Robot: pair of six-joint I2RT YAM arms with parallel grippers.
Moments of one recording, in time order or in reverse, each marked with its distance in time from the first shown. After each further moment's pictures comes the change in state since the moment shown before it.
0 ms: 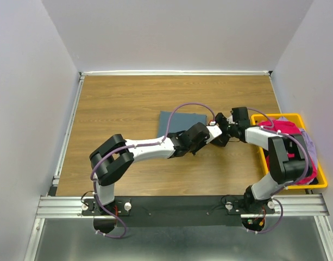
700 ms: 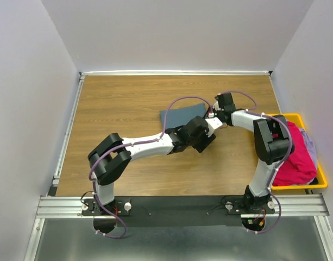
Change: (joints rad) left arm 0.024 -0.001 0.043 0.035 0.110 -0.108; right arm 0.100 0.290 0.298 -0.021 0.038 -0.175
